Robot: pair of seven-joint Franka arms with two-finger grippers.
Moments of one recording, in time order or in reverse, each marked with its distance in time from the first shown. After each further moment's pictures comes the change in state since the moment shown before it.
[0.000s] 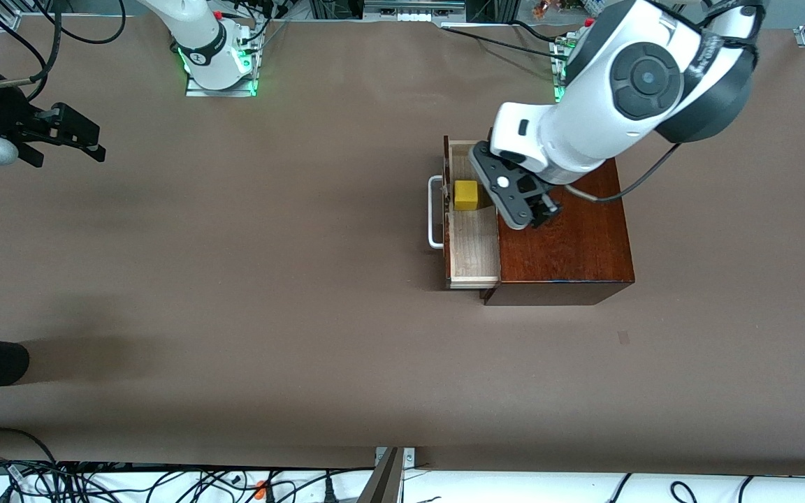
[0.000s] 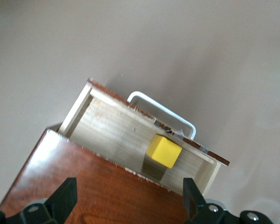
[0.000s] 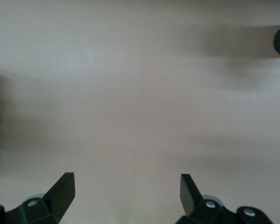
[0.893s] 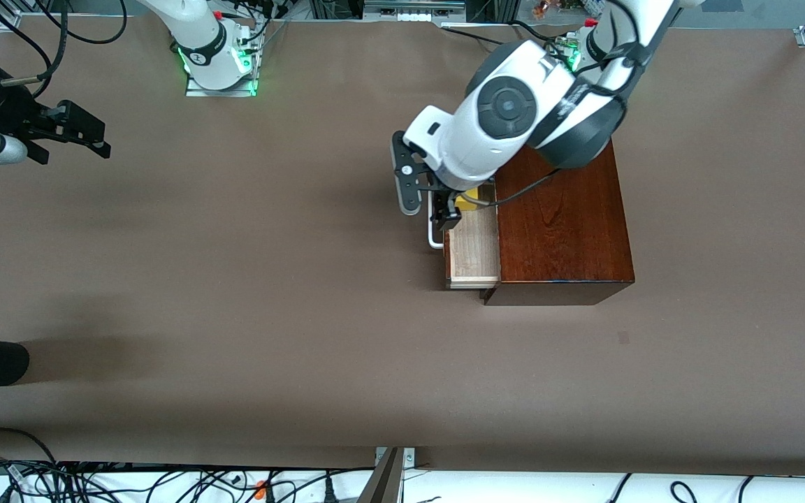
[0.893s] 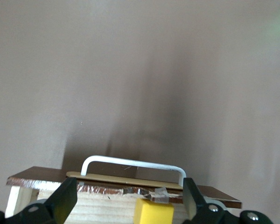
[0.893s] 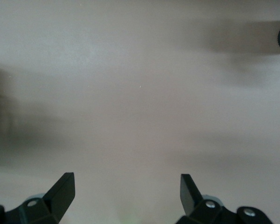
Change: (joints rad) left arm -0.128 0.158 -0.055 -0.006 0.048 0.174 0.176; right arm 0.002 0.000 0.003 0.000 0.000 -0.019 0.000
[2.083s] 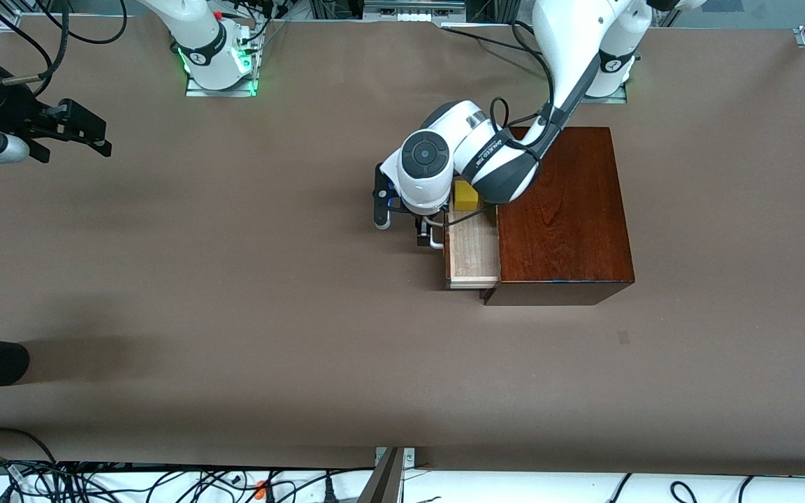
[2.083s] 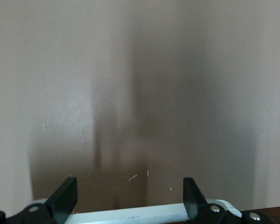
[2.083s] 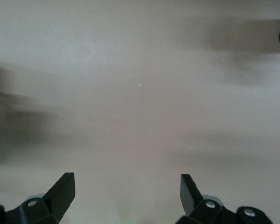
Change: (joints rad) left arm -0.083 0.173 0.000 -0.071 0.189 0.135 0.044; right arm 0.000 0.000 0.002 0.002 0.000 -0.008 -0.001
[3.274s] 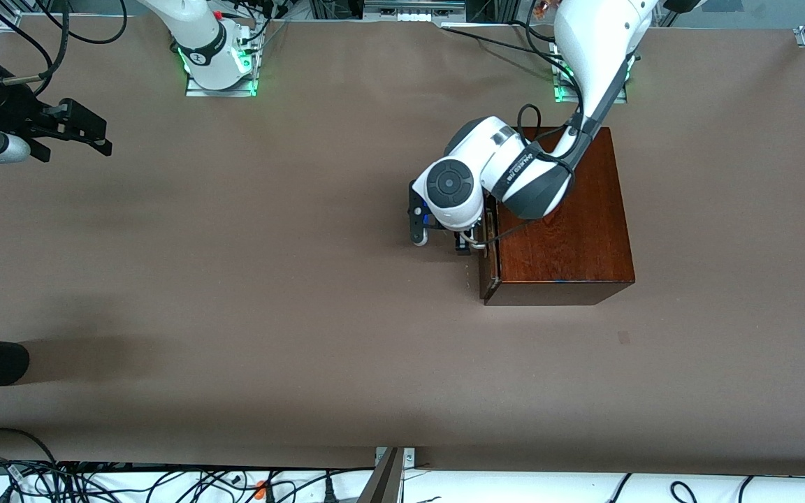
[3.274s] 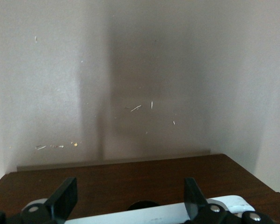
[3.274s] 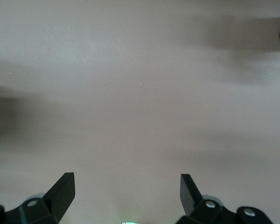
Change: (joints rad) left arm 0.084 -0.010 0.014 0.005 0.062 -0.180 0.029; right arm 0.000 0.000 0.000 0.000 0.000 -0.005 0.000
